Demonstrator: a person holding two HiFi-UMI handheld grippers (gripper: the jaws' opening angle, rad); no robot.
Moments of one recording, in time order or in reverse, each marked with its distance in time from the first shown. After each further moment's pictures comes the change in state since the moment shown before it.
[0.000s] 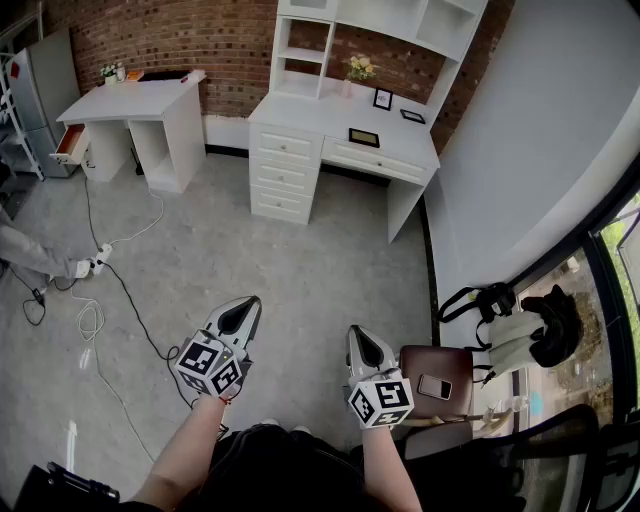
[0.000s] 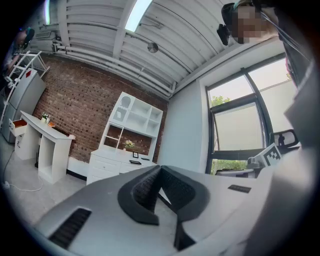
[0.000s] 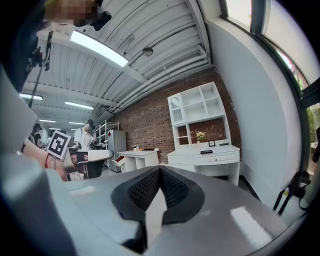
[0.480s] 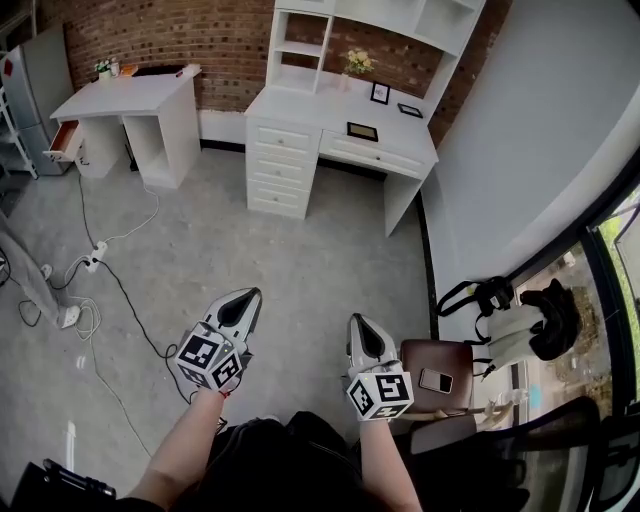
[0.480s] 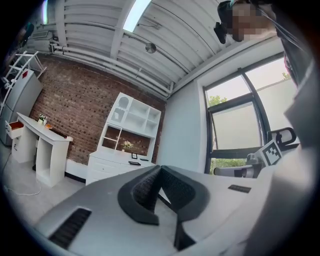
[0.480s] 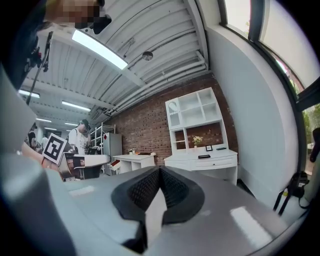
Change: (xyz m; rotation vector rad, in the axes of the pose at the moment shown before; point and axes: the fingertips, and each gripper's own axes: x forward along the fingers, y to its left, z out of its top) left arm 0.003 0.014 0.004 0.030 -0.008 -0.020; right arm 0.017 0.008 0.011 -0.004 -0.061 -0.039
